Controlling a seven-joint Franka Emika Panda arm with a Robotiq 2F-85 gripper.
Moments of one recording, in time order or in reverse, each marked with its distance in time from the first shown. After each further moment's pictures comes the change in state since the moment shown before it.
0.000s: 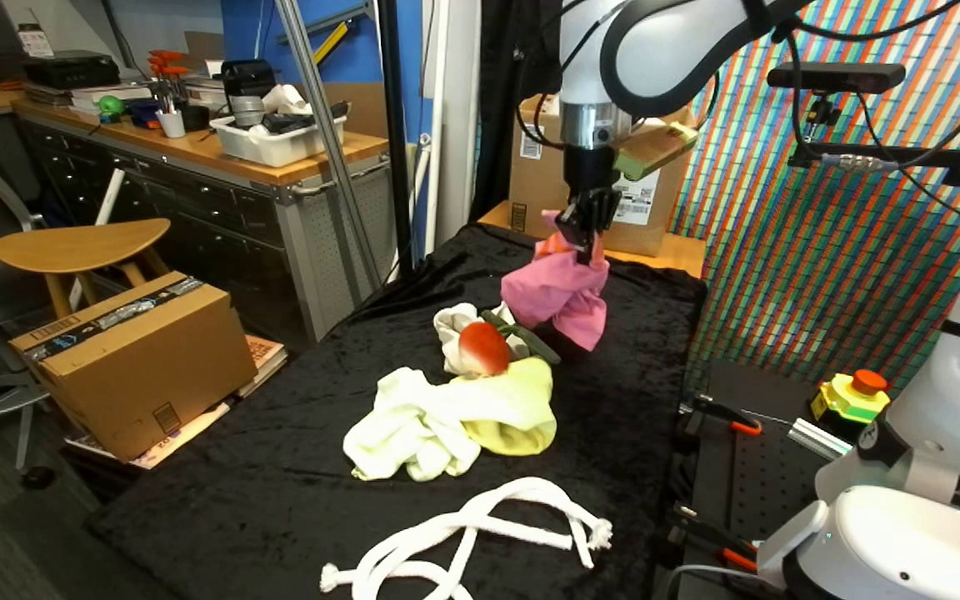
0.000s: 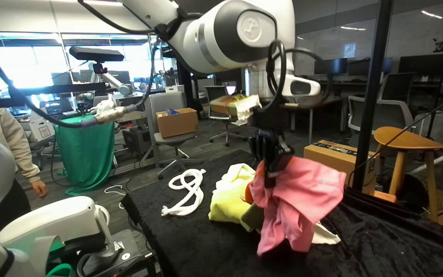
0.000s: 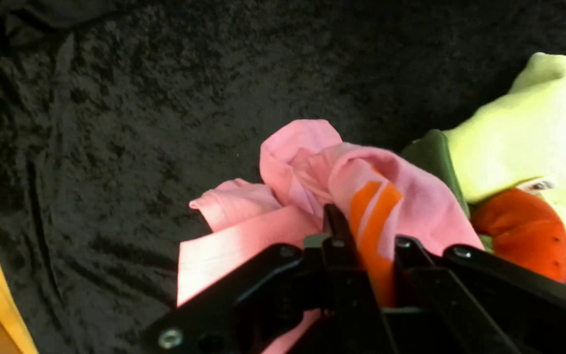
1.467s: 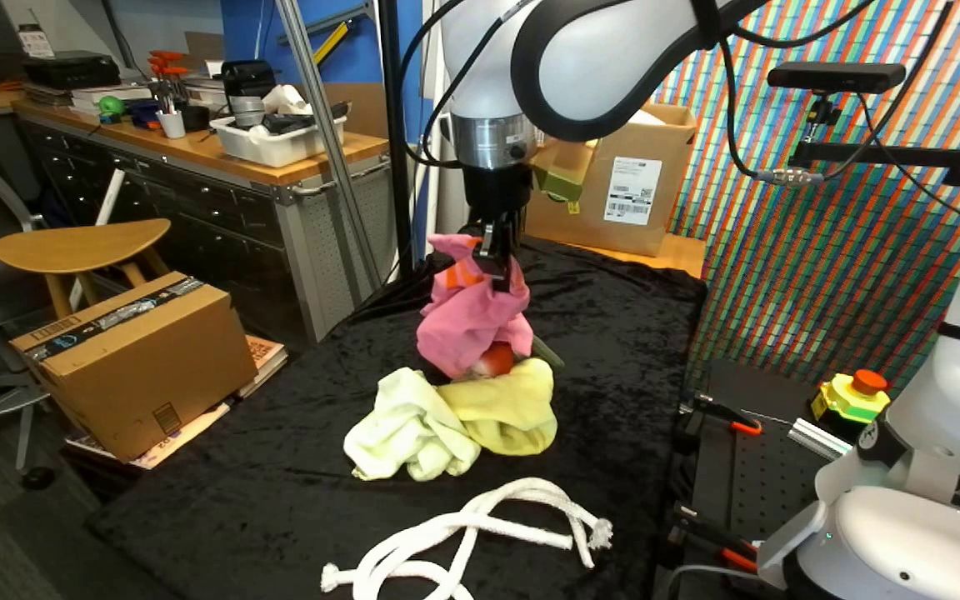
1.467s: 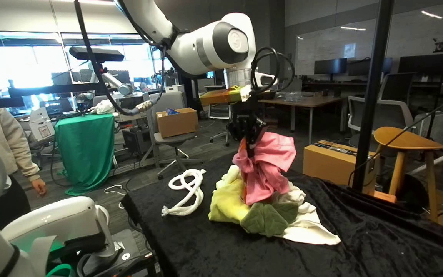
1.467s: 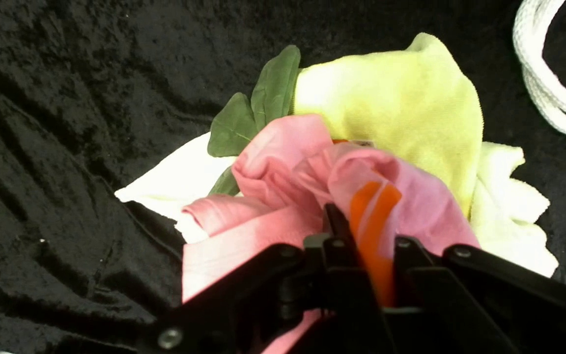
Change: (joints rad) arm 0.139 0.196 0.159 0.218 -0.048 -0.018 -0.110
